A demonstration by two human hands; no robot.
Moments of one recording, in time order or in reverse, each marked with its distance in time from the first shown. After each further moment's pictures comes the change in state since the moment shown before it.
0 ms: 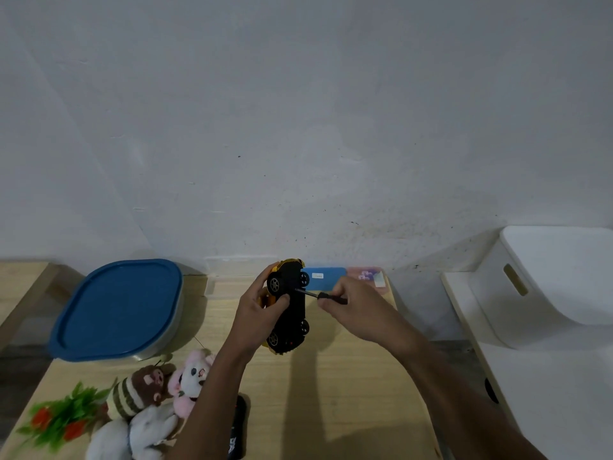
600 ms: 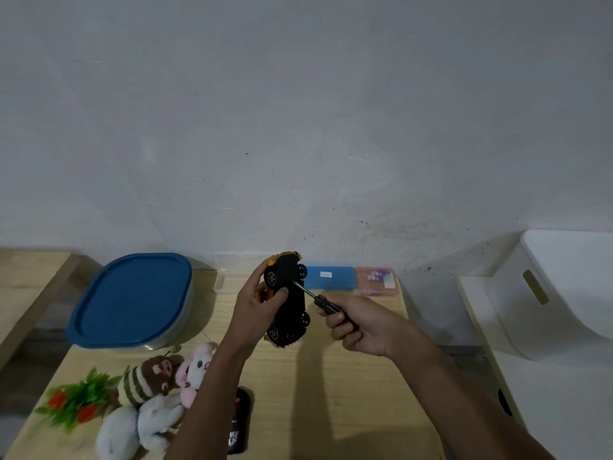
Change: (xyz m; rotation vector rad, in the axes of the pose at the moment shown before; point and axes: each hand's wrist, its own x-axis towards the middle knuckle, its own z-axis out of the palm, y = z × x) left_hand 0.005 -0.004 -0.003 -0.023 0.105 -0.018; right_hand 0.022 0.019 0.011 1.012 -0.517 0.552
